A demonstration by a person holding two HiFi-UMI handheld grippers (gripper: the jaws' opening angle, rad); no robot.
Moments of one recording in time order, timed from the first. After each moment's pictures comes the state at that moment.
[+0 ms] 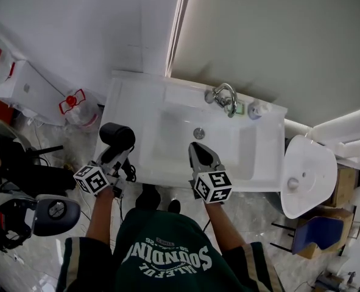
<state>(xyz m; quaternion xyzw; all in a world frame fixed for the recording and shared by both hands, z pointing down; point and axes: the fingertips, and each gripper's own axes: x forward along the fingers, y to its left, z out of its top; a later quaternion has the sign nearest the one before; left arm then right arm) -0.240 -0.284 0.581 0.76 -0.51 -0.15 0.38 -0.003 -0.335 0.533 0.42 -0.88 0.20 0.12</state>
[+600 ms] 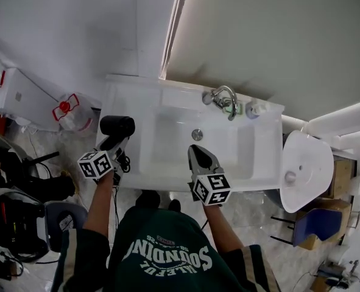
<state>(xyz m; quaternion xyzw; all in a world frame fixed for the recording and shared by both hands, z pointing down) -0.278 -0.353 0.656 0.73 -0.55 -0.03 0.40 -0.014 -0.348 0.547 0.46 -0.85 0.20 0.14</state>
